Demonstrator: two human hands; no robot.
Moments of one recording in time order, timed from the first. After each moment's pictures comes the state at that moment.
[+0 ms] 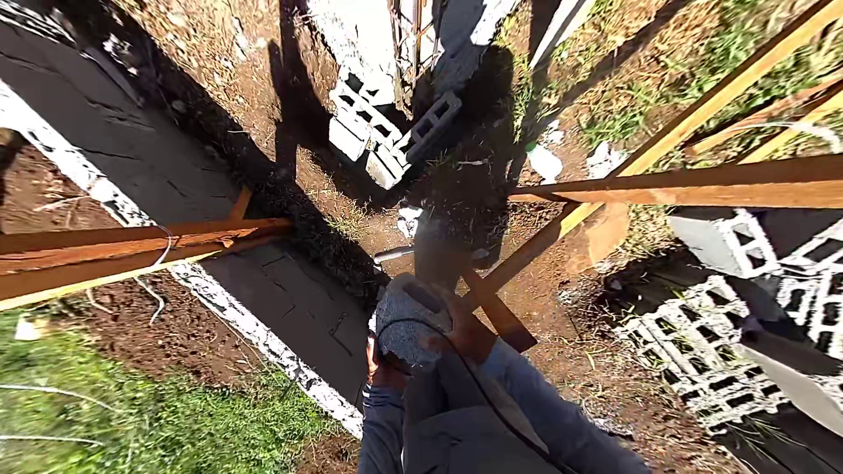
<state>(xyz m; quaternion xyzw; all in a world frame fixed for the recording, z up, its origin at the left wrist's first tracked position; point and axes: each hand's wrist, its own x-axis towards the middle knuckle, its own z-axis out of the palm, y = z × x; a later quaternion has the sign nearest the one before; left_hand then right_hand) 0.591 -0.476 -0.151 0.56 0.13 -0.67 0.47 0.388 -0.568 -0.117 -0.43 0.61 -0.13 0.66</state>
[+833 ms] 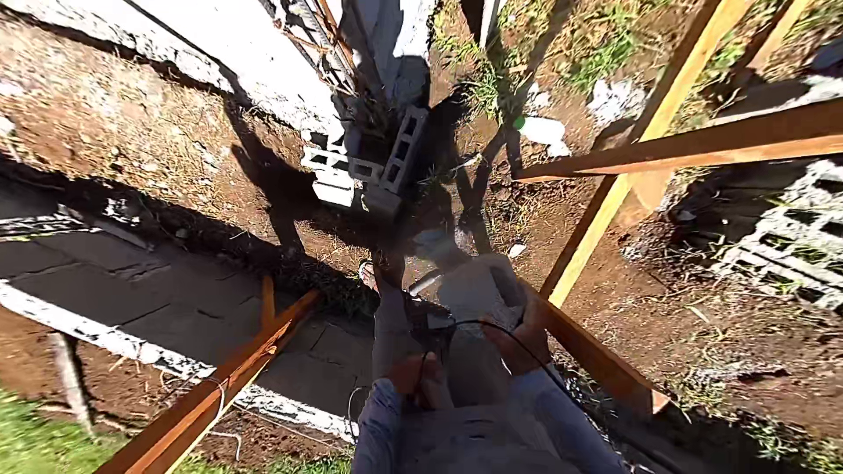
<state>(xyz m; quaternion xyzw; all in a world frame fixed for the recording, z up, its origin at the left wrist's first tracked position) 0.686 -0.695 -0.202 0.50 -0.25 -0.77 -0.31 0.435 -0.632 -0.178 -0.18 0.88 -0.30 0.33</state>
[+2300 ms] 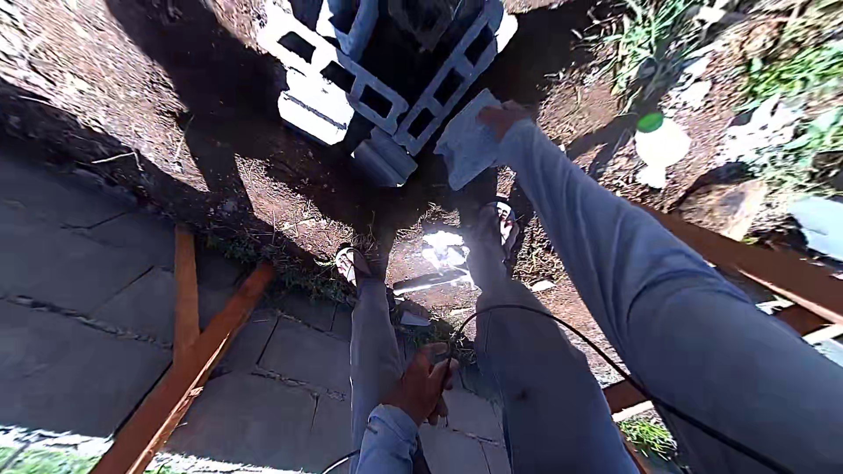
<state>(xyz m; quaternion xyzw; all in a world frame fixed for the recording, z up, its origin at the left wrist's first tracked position) 0.655 -0.823 -0.362 0.51 -0.07 -0.82 -0.23 0.315 -1.067 -0.622 -0.18 0.85 0.02 0.49</state>
